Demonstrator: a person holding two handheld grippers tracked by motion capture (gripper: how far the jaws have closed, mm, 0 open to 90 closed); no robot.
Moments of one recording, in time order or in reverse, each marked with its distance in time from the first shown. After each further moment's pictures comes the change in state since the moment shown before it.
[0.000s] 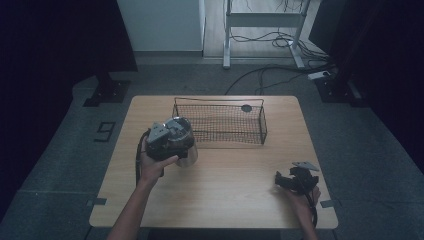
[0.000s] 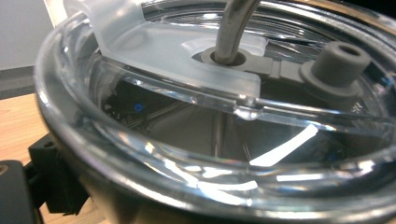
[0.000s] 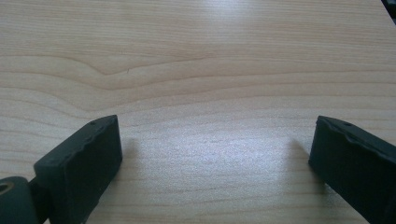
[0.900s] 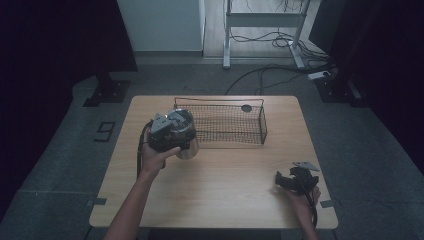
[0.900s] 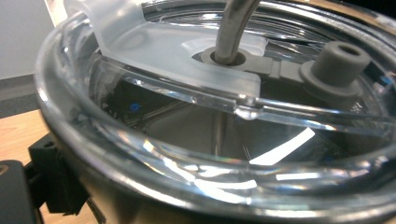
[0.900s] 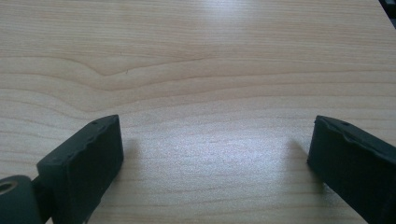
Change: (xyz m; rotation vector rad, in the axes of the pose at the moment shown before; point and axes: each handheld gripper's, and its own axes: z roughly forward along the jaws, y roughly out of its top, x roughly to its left) left arm 0.004 0.022 0.011 -0.003 0.012 0.025; right arm 0.000 0.000 0.000 -0.004 -0.003 0.003
